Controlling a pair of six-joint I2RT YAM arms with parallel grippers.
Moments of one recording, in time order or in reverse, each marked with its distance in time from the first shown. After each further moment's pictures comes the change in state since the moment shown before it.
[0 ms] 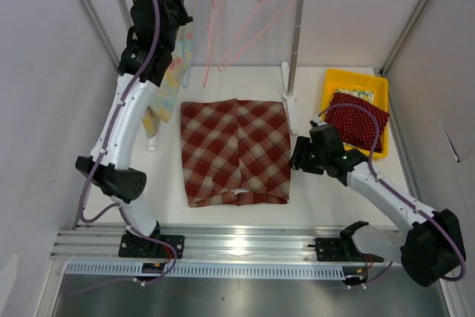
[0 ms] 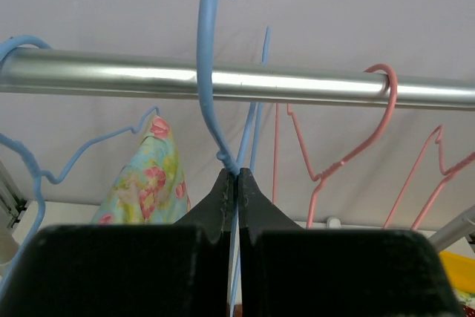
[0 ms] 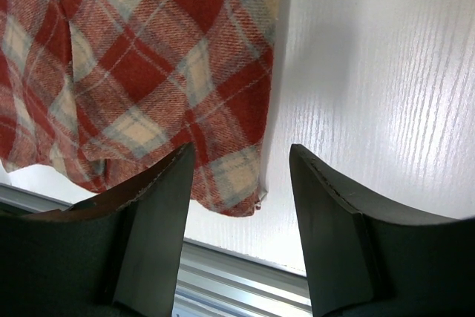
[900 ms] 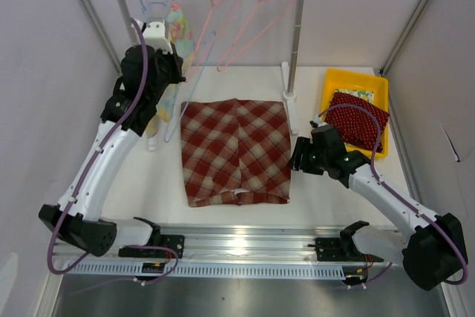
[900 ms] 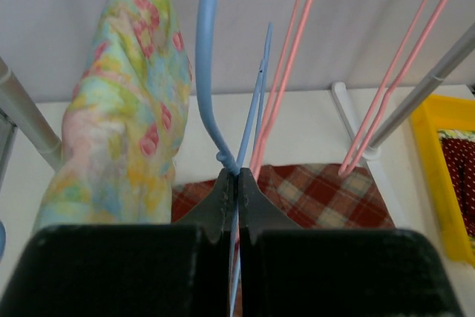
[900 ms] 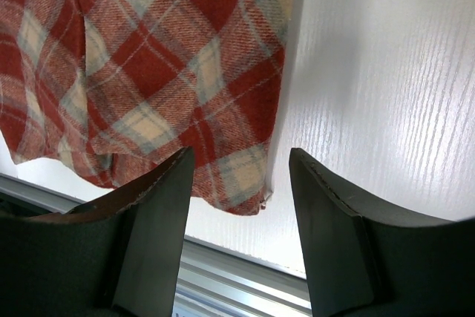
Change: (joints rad) left arm 0.001 -0.449 -0.668 -0.032 0.152 0.012; right arm 0.000 -0.029 -0.011 0.007 -0.032 -0.011
